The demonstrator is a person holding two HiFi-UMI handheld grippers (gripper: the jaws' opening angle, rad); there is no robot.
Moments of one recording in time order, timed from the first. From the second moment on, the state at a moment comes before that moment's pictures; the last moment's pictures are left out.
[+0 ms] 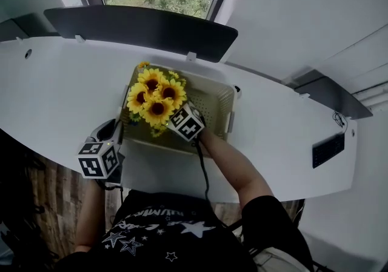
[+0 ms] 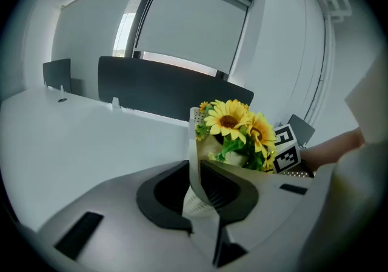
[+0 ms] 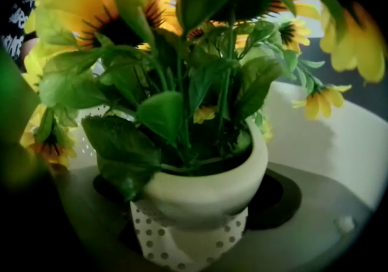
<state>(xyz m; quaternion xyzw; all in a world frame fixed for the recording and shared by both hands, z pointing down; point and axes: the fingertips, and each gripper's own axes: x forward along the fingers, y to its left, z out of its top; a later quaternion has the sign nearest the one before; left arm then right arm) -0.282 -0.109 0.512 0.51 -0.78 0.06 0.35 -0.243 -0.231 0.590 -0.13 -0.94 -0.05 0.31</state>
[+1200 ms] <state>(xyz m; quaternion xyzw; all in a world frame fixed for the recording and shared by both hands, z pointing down) -0.277 -0.109 0.510 0.56 -0.76 0.05 0.32 -0.182 -0.238 0.446 0.00 -0.97 -0.05 0.22</state>
